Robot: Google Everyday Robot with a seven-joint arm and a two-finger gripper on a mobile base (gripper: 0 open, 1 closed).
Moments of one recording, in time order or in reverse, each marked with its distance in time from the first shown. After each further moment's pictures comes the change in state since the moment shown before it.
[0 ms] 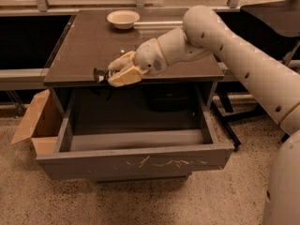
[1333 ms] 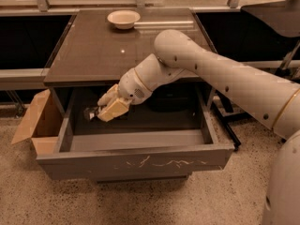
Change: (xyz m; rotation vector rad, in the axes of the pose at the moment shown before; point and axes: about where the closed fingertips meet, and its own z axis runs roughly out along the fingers) arm 0.055 0.057 0.072 -0.118 0.197 0.080
